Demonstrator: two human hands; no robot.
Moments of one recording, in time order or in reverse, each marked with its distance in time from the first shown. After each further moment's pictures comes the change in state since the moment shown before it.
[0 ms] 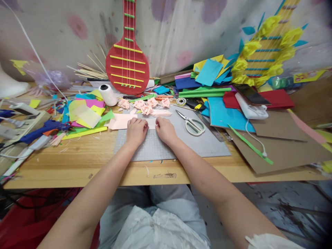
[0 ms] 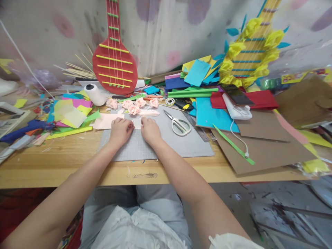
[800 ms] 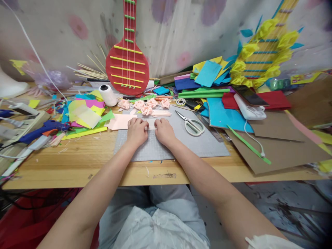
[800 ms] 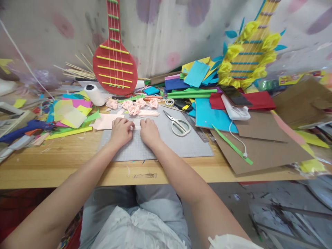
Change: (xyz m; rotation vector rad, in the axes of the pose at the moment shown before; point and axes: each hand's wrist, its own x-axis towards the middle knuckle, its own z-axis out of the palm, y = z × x) left_hand -0.001 0.003 -0.001 0.007 -0.004 0.019; right_hand -0.003 -0.003 0.003 -0.140 -0.048 -0.042
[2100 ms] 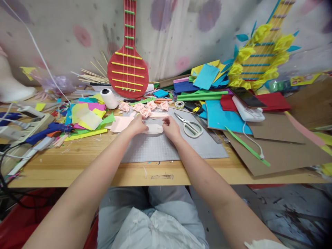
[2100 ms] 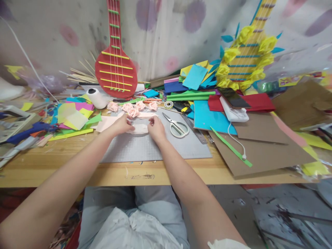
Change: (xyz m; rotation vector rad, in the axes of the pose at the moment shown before) left_hand 0.049 -0.001 -0.017 -0.234 -0.446 -0.446; right_hand 0.014 0.038 0.004 0.678 0.223 0.276
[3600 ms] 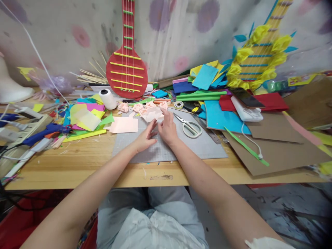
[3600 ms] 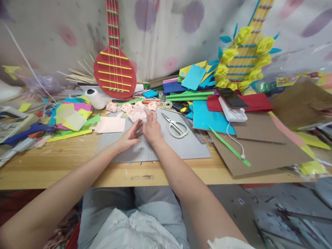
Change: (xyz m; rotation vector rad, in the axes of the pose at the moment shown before) left_hand -0.032 -0.012 0.056 -0.918 -0.283 0.619; right_hand -0.017 -0.024 -0.001 -0.194 0.048 -0.323
